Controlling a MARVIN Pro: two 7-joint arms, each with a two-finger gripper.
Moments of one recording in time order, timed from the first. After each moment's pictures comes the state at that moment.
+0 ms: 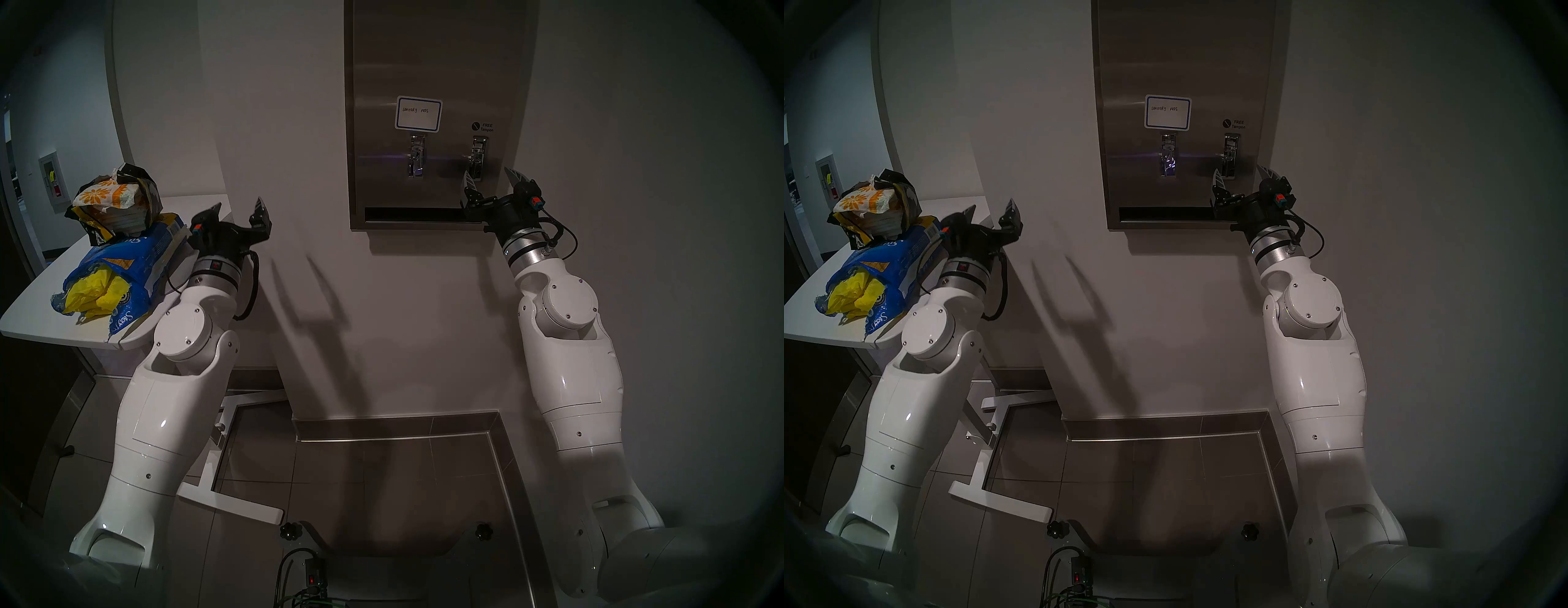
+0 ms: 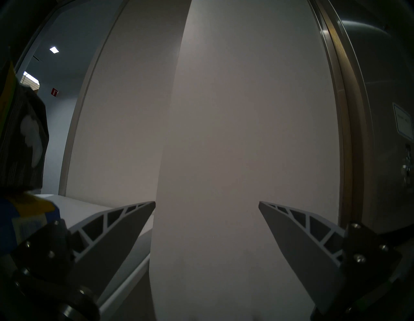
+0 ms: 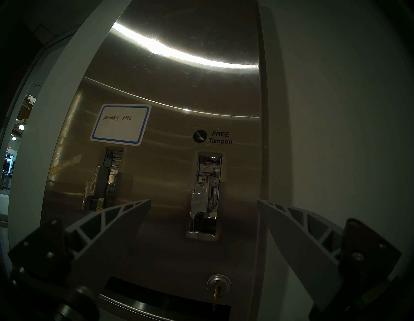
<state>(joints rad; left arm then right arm) 1.44 -1.17 -1.53 -1.74 -0.44 -0.07 0.18 -1.21 -1.48 1.57 -1.60 0.09 -0.11 0.24</state>
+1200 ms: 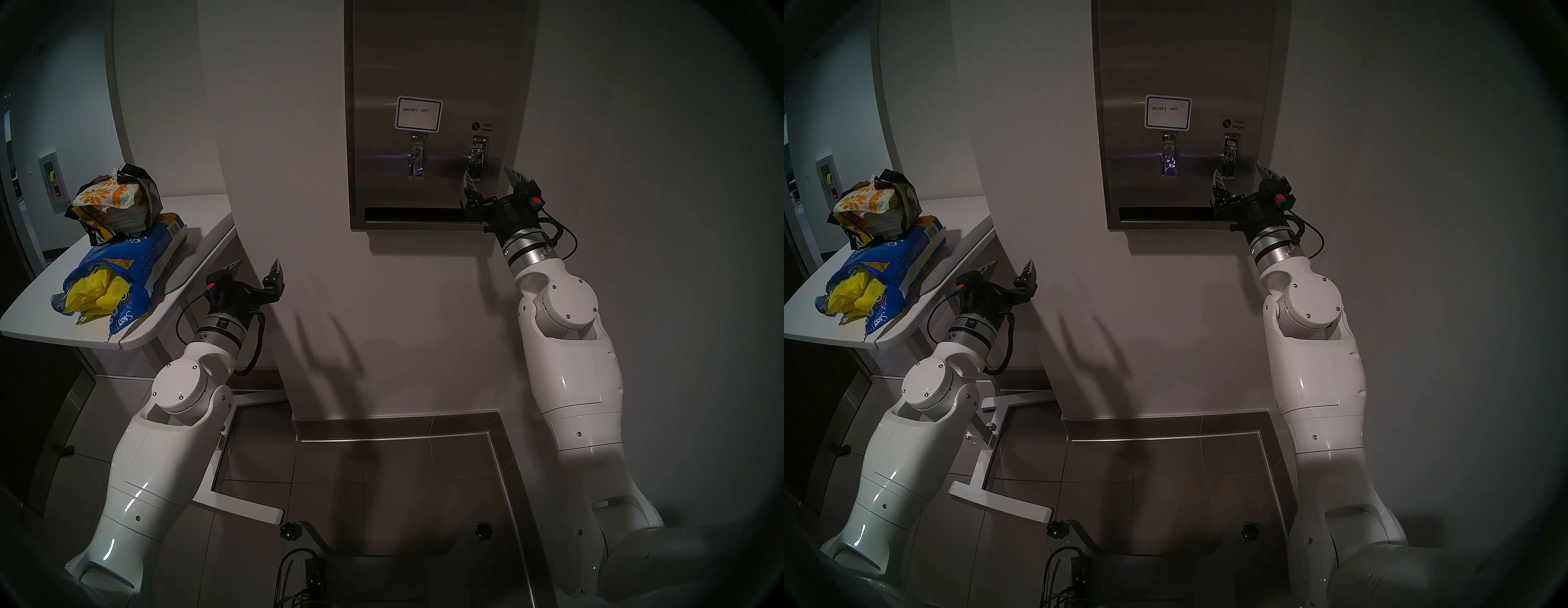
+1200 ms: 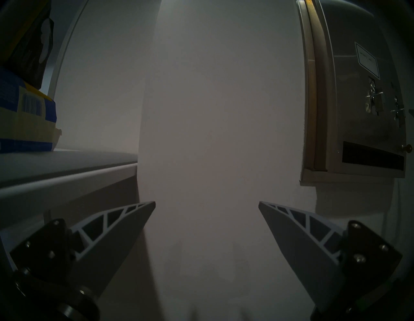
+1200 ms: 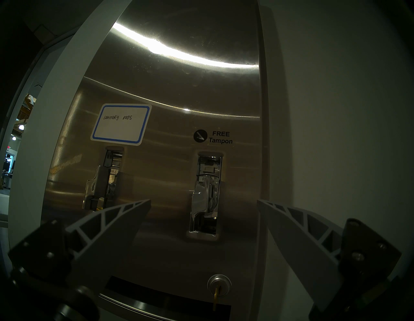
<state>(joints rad) 1.62 -1.13 -1.52 -1.73 -0.50 -0.11 0.05 -1.21 -1.48 1.57 -1.59 0.09 -0.11 0.24</state>
